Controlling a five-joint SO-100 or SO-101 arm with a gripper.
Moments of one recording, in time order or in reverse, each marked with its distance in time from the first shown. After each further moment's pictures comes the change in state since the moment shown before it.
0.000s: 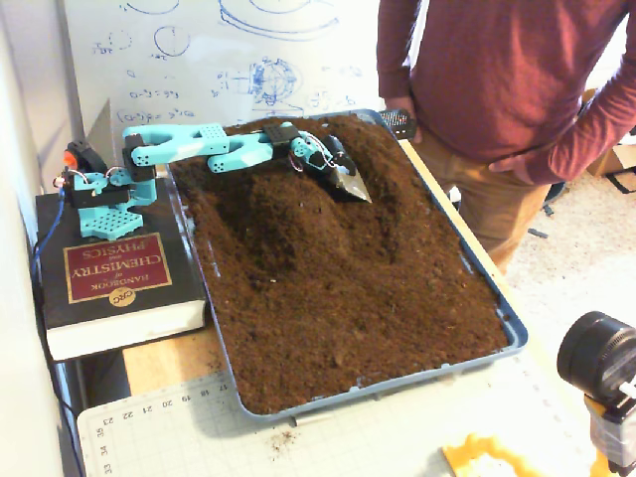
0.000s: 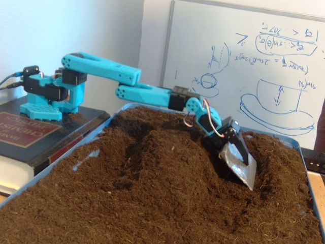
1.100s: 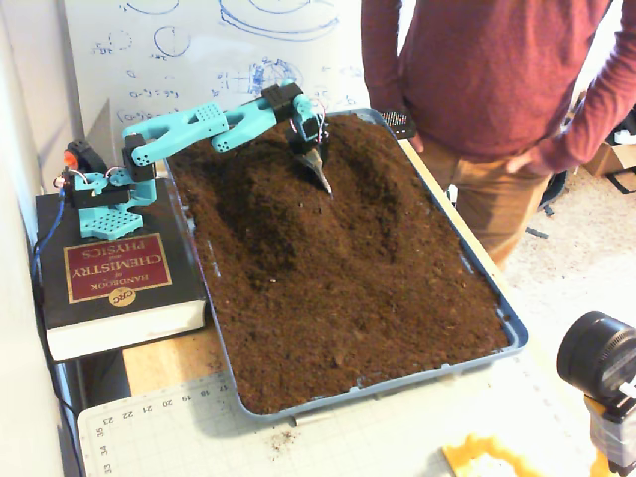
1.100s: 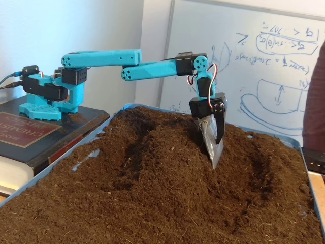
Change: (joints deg) arm -0.2 19.6 -0.2 50.3 0.0
